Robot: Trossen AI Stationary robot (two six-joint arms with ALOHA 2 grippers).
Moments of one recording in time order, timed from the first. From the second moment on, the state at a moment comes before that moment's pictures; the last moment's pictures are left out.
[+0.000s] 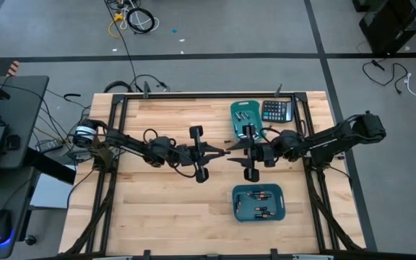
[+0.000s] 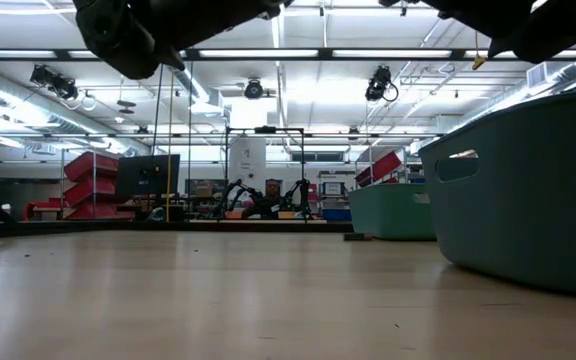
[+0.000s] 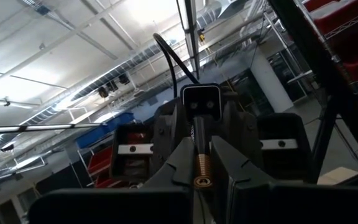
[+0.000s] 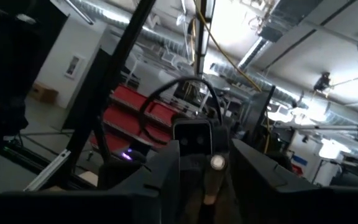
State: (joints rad) left arm -0.08 1.73 0.83 1.36 -0.01 0.54; right arm 0.08 1.36 0.56 1.18 -0.15 -0.42
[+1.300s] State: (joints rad) left arm -0.07 1.73 0.88 1.31 -0.03 0.54; right arm 0.02 1.36 0.56 1.22 -0.18 -0.41
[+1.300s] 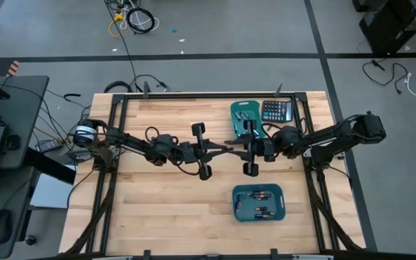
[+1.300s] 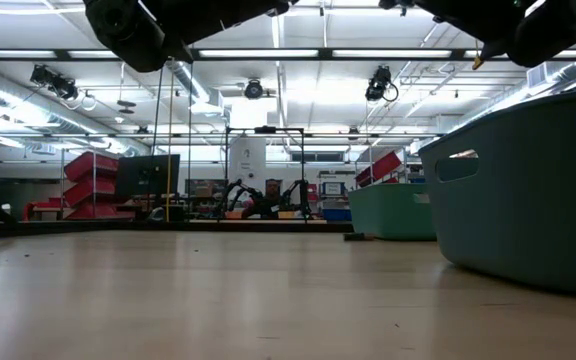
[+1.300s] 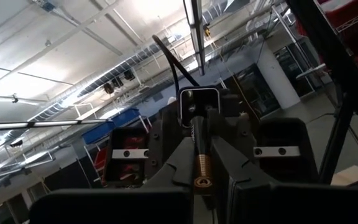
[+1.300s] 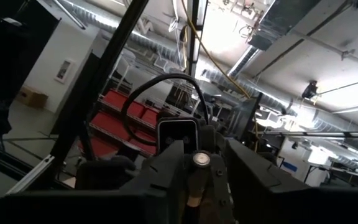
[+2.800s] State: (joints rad) left arm -0.13 1.68 0.88 0.80 -0.57 0.52; right arm 0.14 1.01 0.67 -0.23 -0.21 0.08
